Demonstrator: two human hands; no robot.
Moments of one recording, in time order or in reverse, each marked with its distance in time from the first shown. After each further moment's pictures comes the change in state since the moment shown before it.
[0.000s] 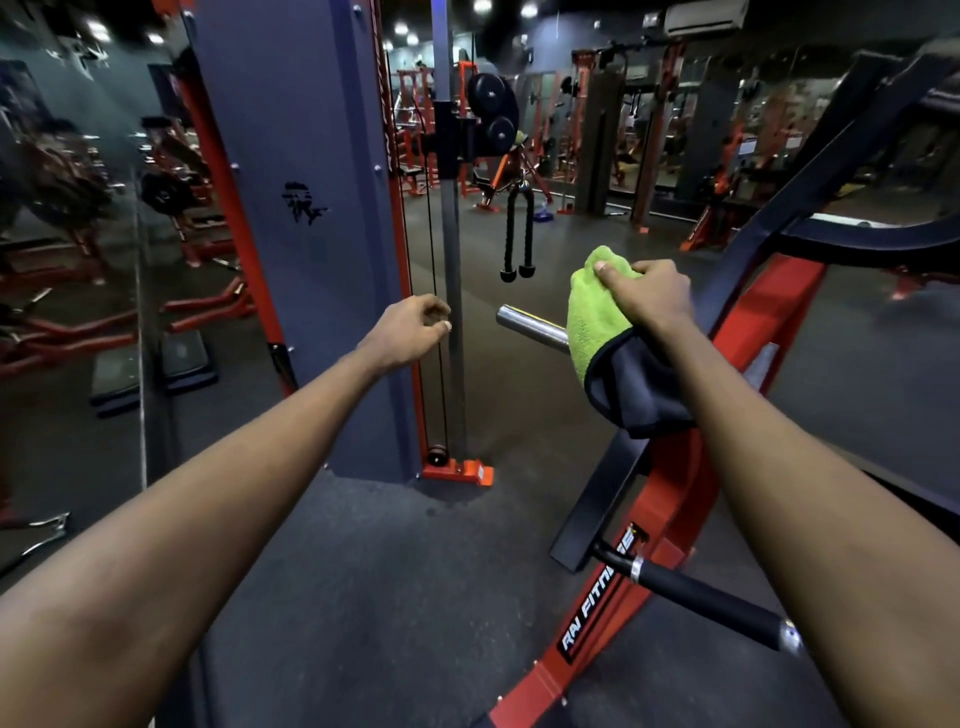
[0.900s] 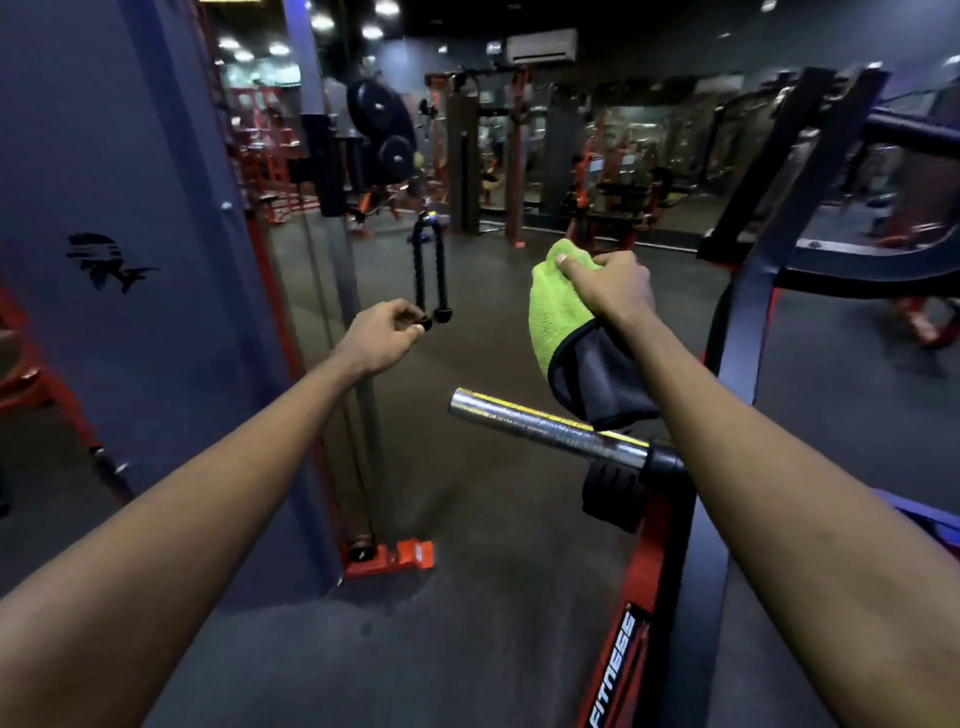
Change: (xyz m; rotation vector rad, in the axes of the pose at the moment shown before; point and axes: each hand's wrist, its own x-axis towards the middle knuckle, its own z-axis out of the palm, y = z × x) left_hand 0.333 -0.107 0.063 -0.054 -0.036 0.210; right_hand 0.234 -0.024 0.121 -0.044 0.204 0.136
